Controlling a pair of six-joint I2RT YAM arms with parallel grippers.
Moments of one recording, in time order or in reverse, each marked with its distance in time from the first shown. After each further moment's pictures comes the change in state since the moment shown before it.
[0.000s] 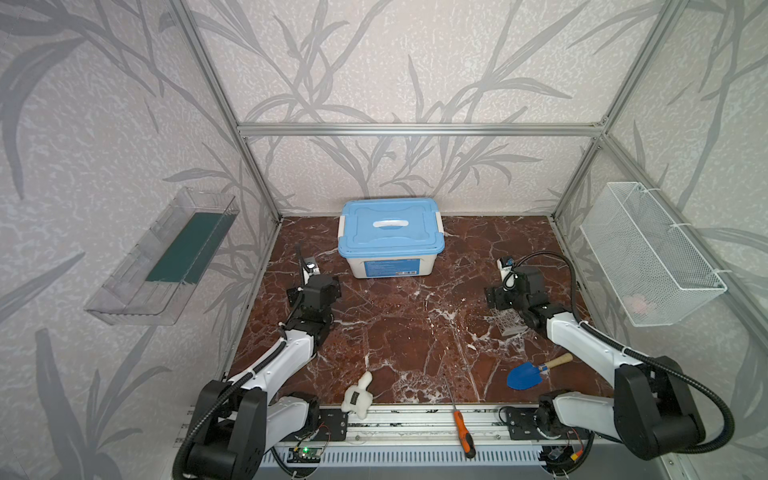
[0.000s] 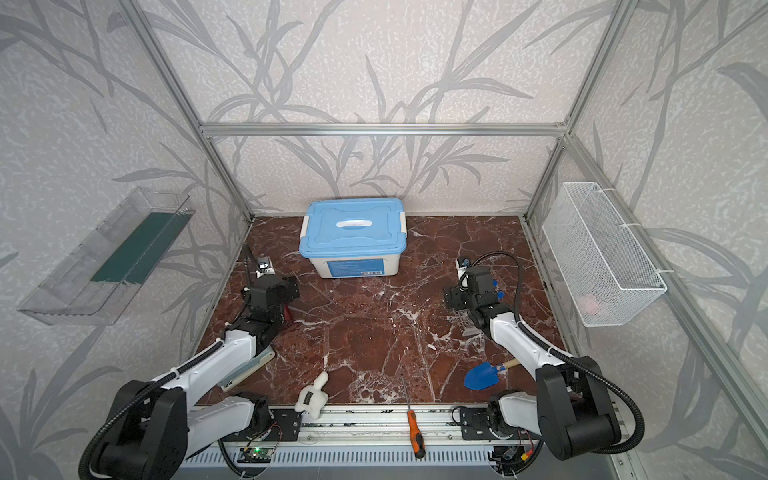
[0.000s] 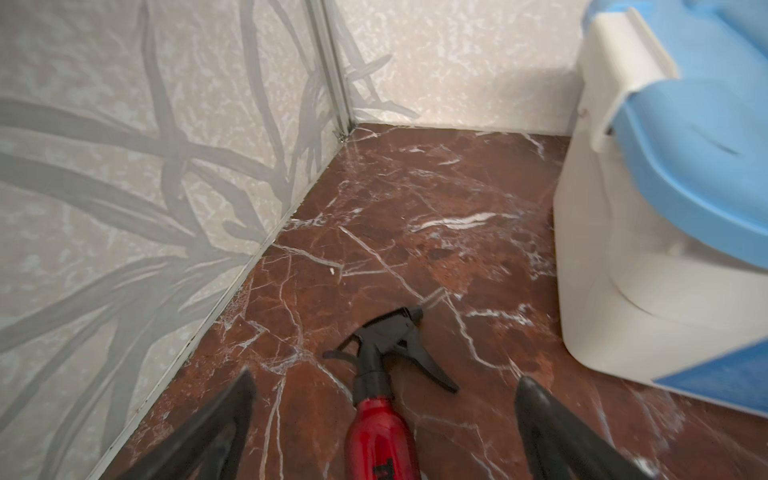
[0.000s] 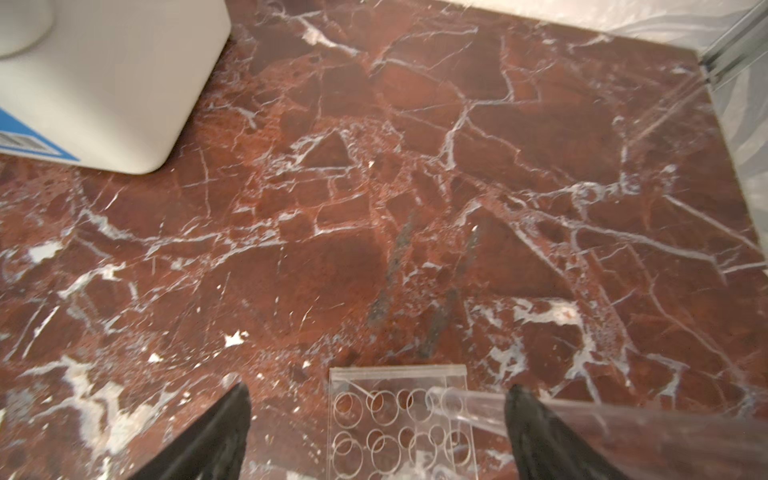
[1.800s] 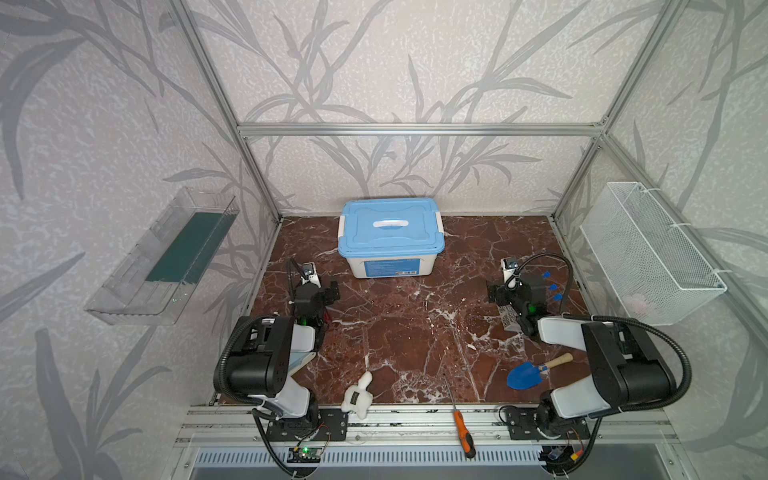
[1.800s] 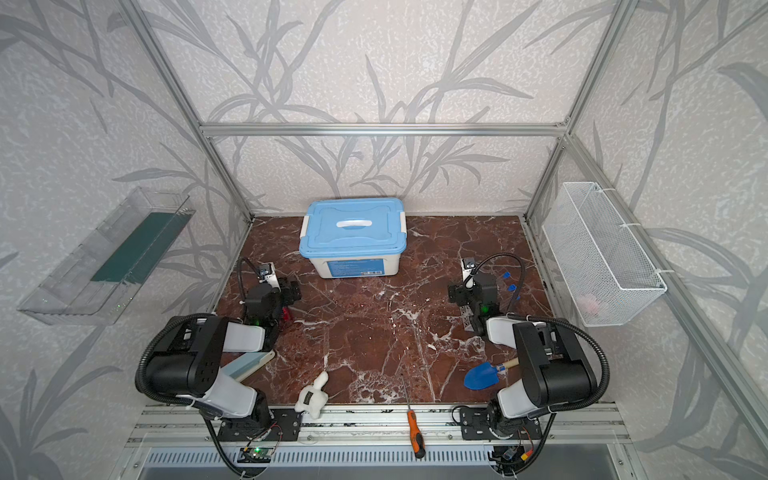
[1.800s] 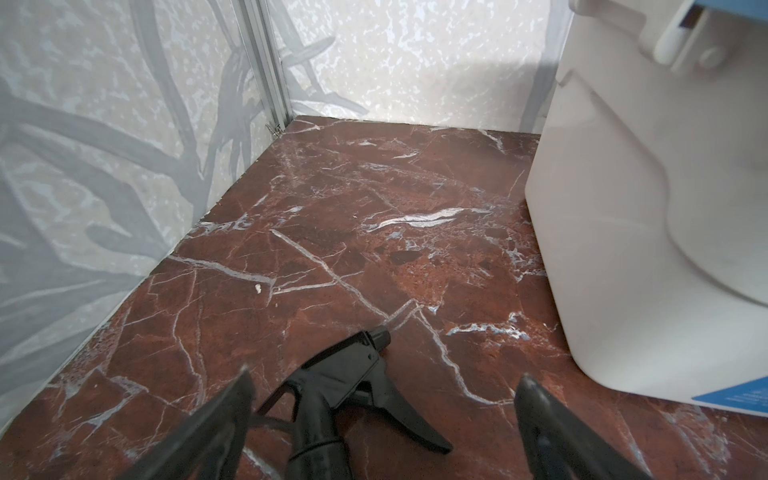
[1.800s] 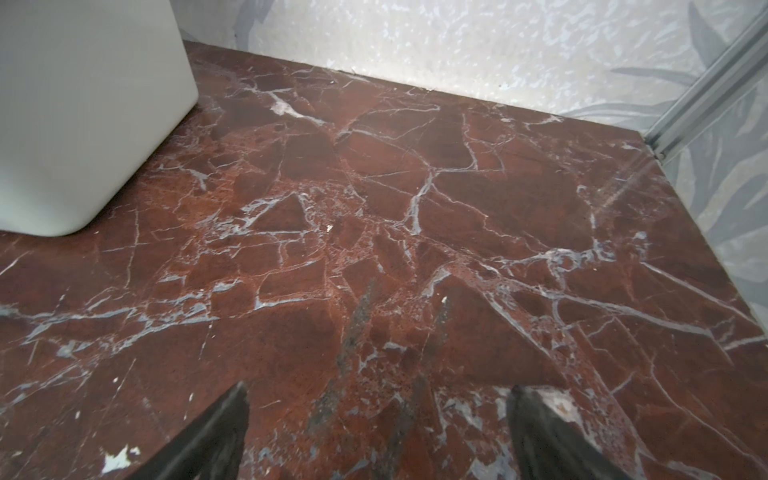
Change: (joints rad) left arm 0.153 0.398 -0.111 0.626 0.335 0.074; right arm -0.098 0.233 -0.138 0.575 -0.069 -0.090
